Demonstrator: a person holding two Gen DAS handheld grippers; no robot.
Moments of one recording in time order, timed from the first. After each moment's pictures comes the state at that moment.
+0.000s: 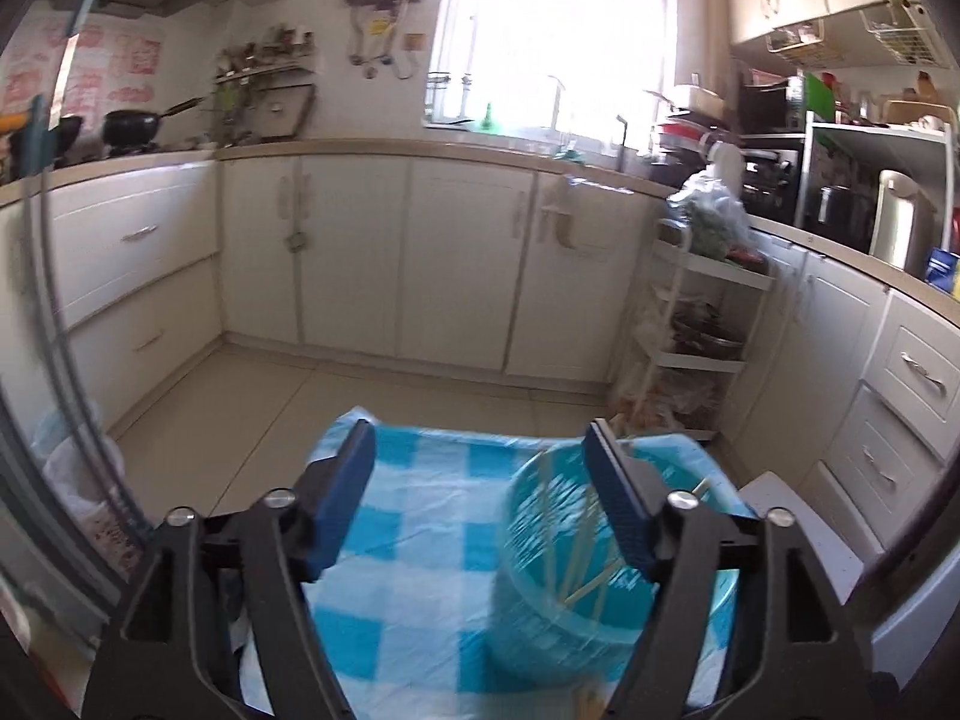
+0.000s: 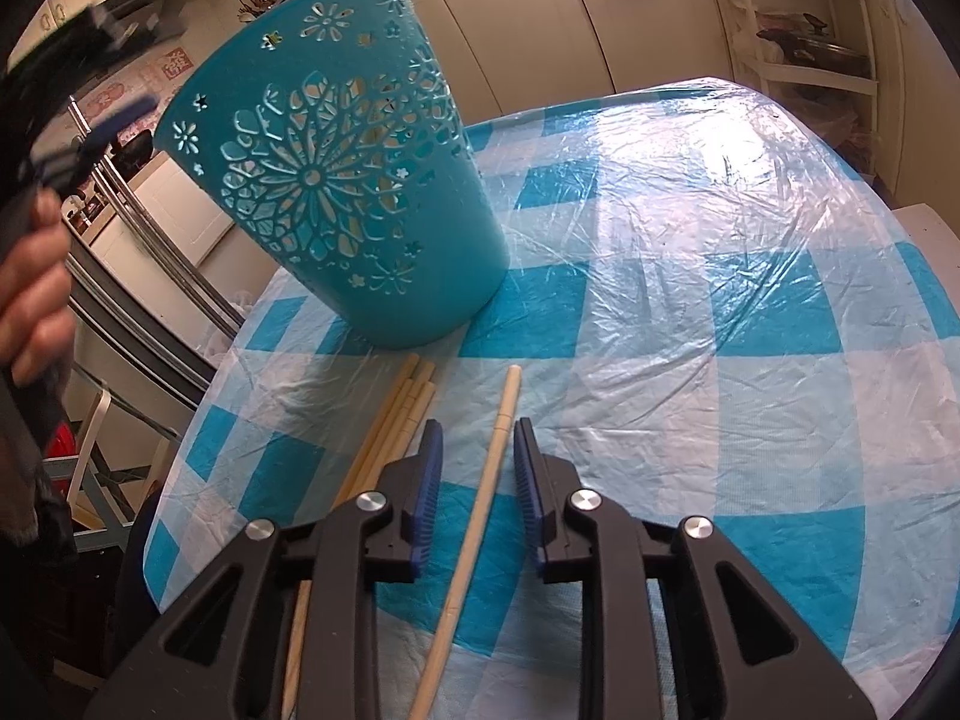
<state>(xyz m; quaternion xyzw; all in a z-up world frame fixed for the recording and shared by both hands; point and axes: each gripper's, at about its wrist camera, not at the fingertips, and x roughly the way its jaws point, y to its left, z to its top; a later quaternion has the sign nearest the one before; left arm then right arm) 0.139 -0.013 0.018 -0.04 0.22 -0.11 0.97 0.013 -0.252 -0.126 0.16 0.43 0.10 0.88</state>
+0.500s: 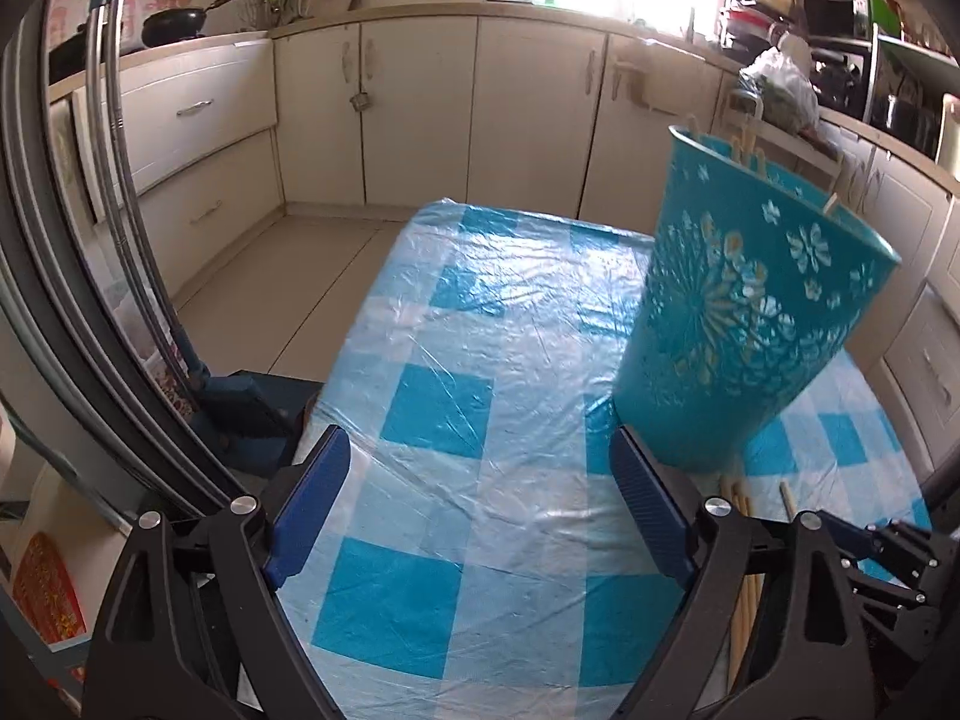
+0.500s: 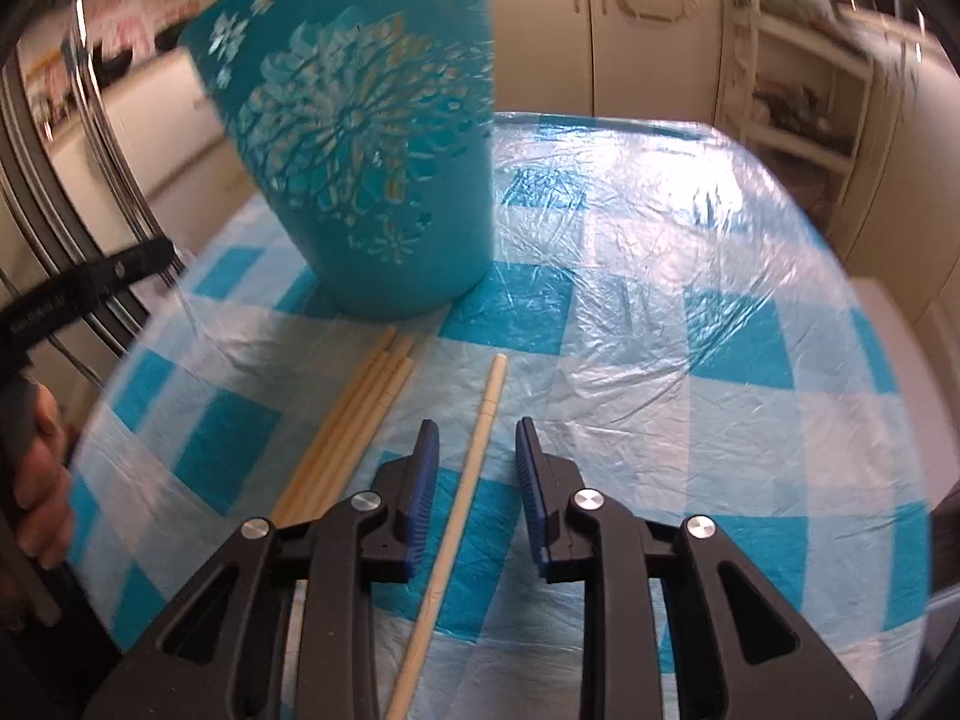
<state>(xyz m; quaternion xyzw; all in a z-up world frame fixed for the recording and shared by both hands) 0.107 0.024 -0.094 -0.01 0.36 -0.06 0.93 0.010 -0.204 -0.121 -0.01 0.44 0.01 0.90</state>
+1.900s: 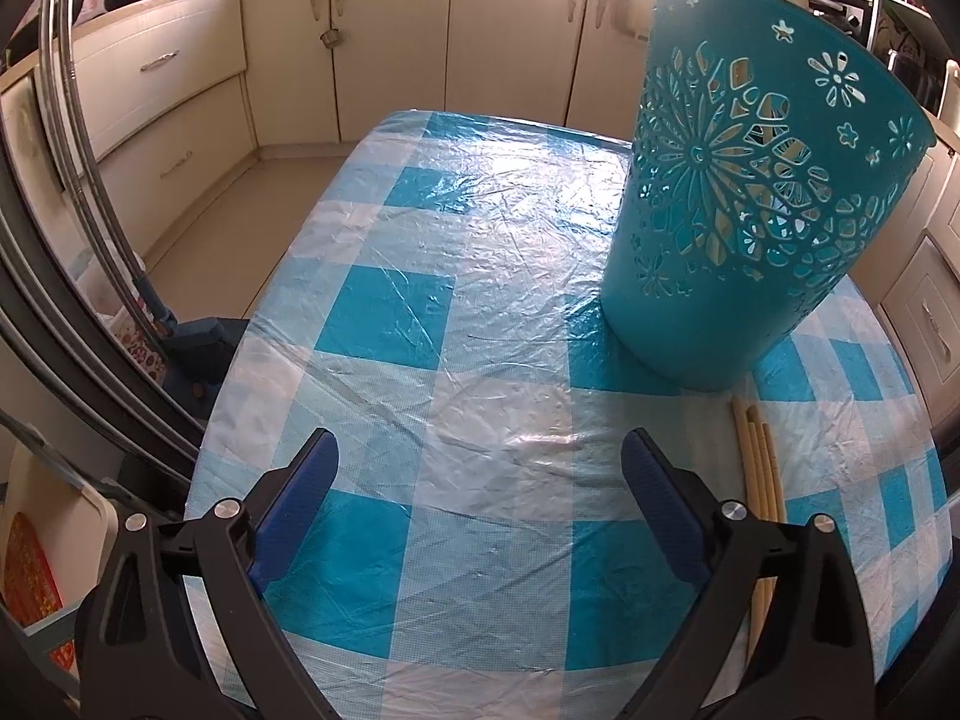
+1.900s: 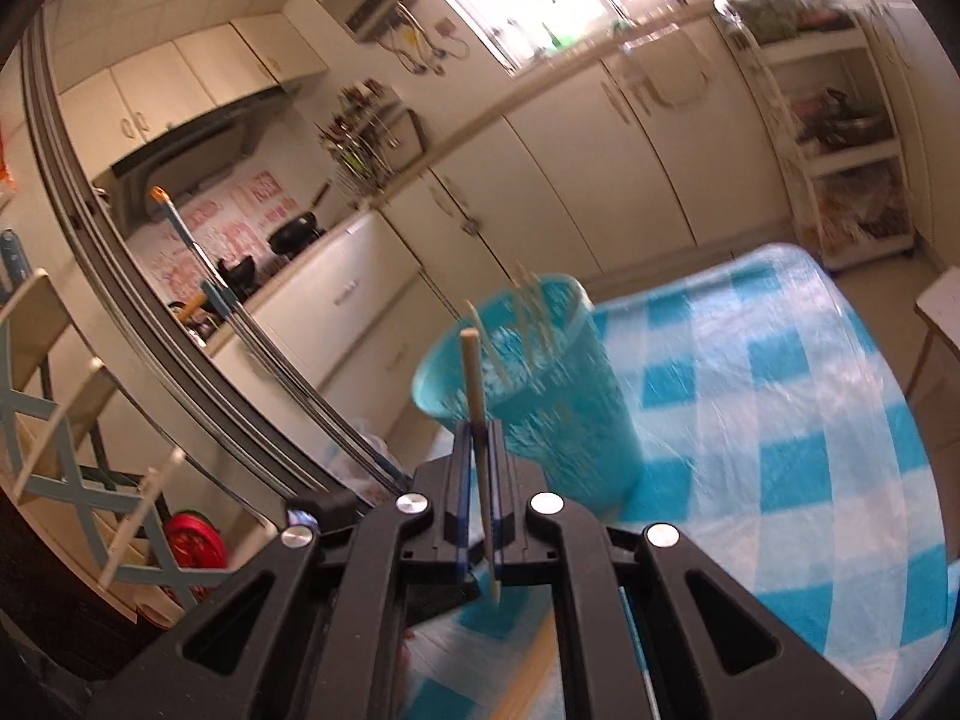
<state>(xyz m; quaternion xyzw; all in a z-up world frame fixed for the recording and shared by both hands) 0.118 0.006 -0.134 0.00 0.43 -0.08 0.90 -0.010 -0.254 0.021 0.25 0.26 0.18 0.92</state>
